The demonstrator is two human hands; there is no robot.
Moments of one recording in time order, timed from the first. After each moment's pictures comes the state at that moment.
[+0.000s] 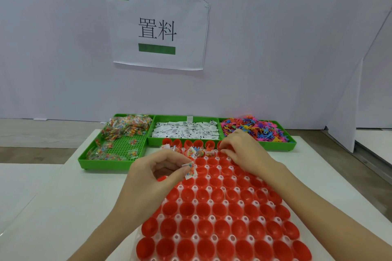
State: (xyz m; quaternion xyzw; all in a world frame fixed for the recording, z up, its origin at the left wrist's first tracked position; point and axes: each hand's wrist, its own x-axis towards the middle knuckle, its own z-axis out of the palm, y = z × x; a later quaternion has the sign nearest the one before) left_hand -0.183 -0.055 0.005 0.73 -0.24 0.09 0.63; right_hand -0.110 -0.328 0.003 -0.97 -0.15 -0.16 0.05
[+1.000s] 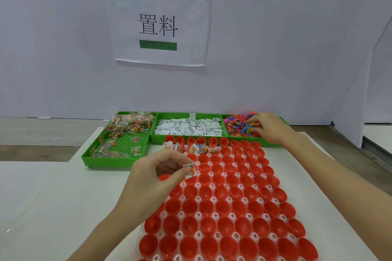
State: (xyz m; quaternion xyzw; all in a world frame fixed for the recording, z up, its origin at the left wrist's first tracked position) left_hand -0.179 -0.053 -0.001 0.77 -0.23 0.09 0.58; right_hand -0.061 -0.403 0.024 -0.99 -0.02 -0.10 0.05
